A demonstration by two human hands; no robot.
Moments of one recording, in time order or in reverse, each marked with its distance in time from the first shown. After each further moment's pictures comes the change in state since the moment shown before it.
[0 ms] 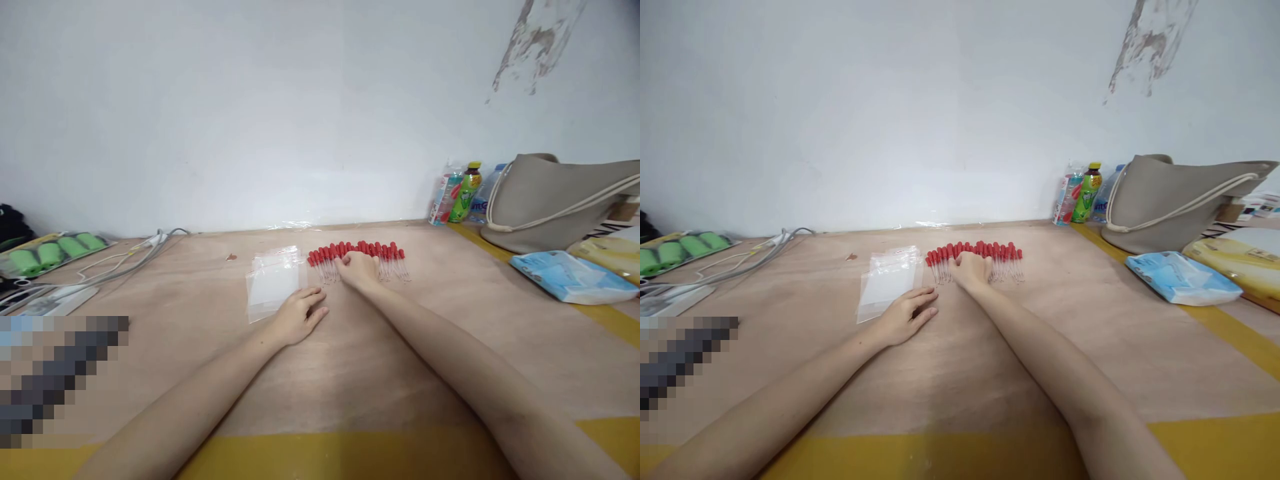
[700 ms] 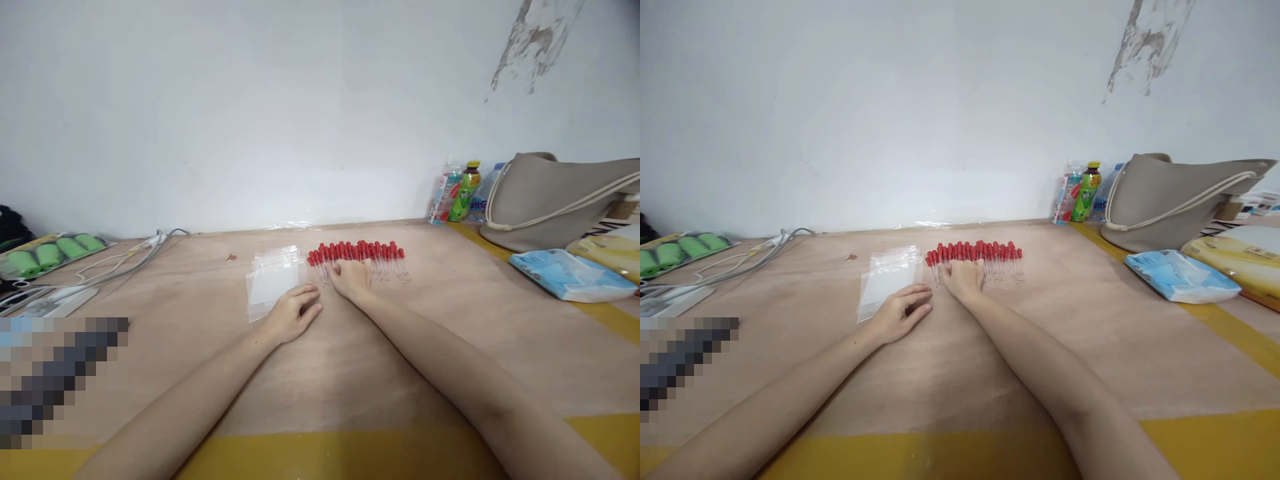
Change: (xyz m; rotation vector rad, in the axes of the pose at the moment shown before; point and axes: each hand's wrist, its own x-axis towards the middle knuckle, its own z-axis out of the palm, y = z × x) left_hand -0.003 -0.008 -0.006 -0.053 0.092 0.018; right_hand -0.015 -0.005 0.018 -0.117 0.041 -0.167
